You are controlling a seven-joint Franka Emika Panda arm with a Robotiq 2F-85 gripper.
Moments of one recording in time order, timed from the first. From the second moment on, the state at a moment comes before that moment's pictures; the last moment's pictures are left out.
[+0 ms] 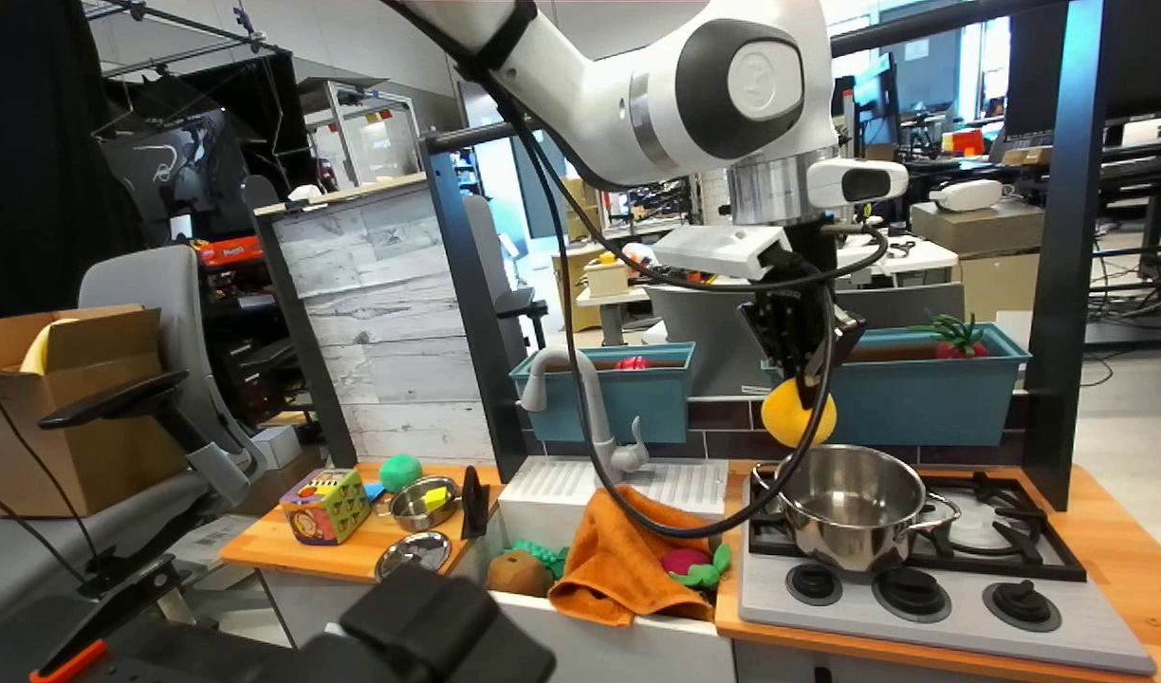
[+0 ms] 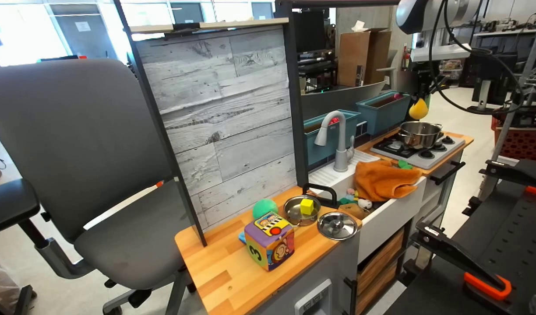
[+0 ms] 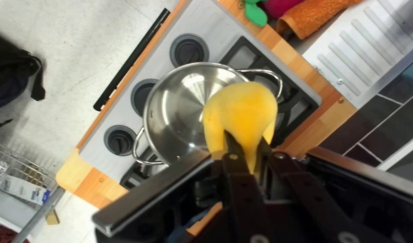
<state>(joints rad) -0.33 0.95 -0.27 -1.32 0.21 2.26 0.21</state>
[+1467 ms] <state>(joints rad) -0.29 0.92 -0.35 -1.44 0.20 2.43 0.65</state>
